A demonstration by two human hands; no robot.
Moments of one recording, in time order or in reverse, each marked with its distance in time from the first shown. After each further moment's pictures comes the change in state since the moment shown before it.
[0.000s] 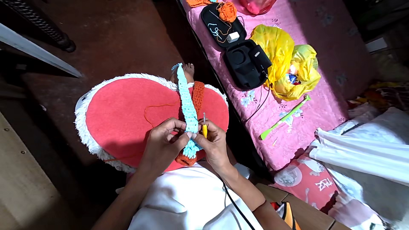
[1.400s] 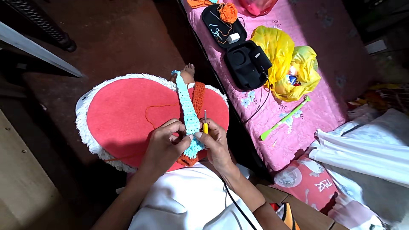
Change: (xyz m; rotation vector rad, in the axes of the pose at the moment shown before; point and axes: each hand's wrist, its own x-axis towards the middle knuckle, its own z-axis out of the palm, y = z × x) left_hand 0.001 -0.002 -0.001 0.121 -0.027 0.028; right_hand 0.003 -0.004 -0.007 0.042 -0.079 0.082
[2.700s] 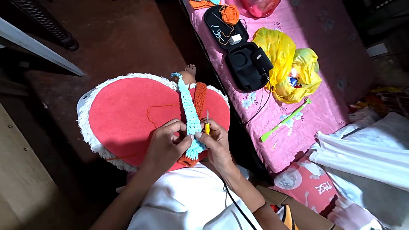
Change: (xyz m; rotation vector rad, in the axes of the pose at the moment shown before) left_hand 0.001 0.003 0.000 0.041 0.006 -0.032; right_hand 0.001 0.000 0.001 0.017 0.020 -0.007
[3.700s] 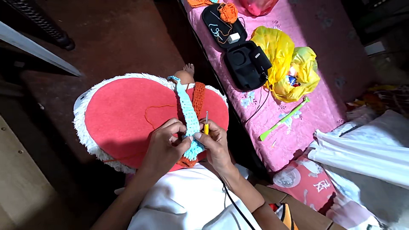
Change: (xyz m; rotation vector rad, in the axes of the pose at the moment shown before) left_hand 0.000 -0.007 0.001 0.037 0.001 0.082; right_hand -0.001 0.002 0.000 0.026 0.008 -0.004
